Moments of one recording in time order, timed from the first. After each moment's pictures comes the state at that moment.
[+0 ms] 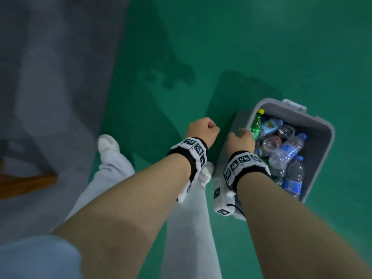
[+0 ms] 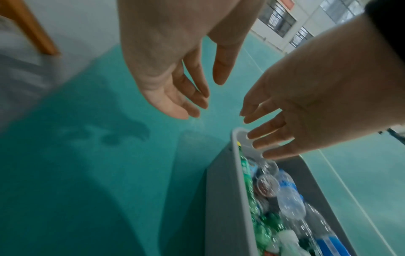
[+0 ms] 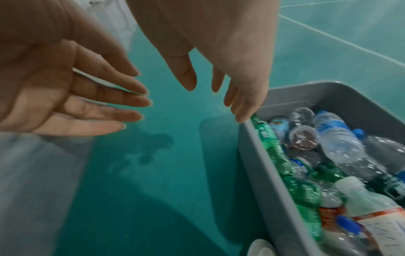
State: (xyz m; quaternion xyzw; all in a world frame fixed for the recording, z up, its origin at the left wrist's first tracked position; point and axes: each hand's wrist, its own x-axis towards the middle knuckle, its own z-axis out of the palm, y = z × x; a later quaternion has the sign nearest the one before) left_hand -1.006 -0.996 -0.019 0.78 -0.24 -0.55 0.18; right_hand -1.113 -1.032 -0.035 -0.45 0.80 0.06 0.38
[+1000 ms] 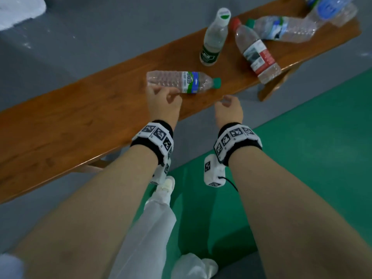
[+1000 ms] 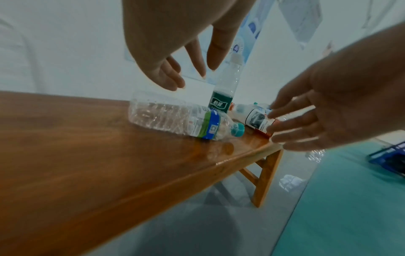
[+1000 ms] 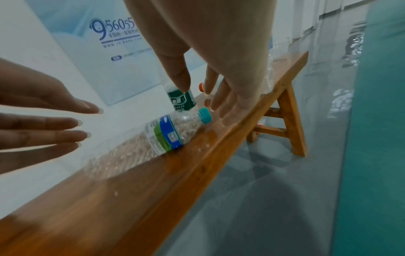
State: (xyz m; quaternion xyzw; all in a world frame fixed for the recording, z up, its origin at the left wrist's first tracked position) left_hand -0.446 -0.737 0.110 0.86 0.15 -0.13 0.47; right_hand -0.466 -0.879 0.099 -0.76 0.44 0.08 0.47
